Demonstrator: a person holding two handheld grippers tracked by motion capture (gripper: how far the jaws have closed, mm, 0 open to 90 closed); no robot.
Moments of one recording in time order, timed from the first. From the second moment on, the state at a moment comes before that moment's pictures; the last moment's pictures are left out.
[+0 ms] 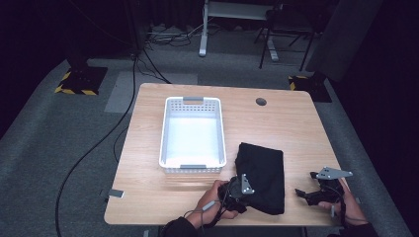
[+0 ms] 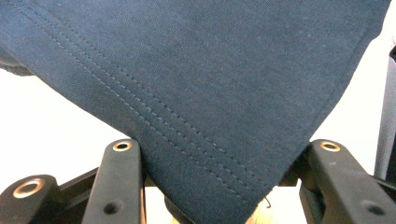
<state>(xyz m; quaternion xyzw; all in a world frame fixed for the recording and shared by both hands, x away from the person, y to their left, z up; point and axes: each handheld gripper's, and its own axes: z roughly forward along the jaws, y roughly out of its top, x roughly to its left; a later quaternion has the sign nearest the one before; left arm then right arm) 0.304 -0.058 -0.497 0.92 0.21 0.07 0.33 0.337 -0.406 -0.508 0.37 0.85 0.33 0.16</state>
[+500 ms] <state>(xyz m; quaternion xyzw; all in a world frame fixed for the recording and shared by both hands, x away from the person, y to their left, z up) 0.303 -0.060 -0.498 0.92 0.21 0.07 0.33 0.336 -0.387 -0.493 0.36 0.86 0.34 0.16</state>
